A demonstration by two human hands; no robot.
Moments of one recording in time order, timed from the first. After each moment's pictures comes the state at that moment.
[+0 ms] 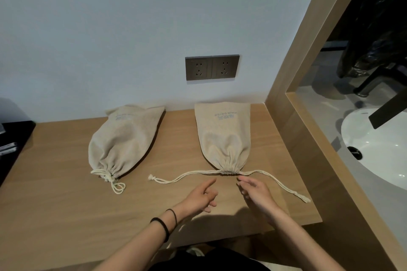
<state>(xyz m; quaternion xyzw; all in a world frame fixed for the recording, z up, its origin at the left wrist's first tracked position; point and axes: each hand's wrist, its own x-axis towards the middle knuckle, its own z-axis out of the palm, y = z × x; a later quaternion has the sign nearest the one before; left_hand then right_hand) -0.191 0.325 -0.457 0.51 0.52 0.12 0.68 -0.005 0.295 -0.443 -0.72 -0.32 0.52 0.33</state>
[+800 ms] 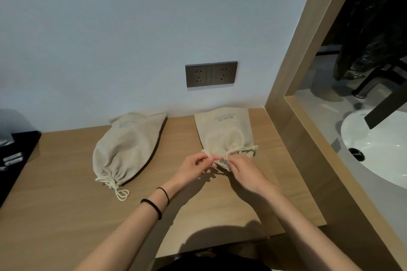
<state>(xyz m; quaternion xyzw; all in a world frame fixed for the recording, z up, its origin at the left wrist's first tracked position) -0.203 0.375 -0.378 0.59 0.47 0.24 0.61 -0.018 0.350 -0.398 -0.62 -0.72 0.25 0.16</state>
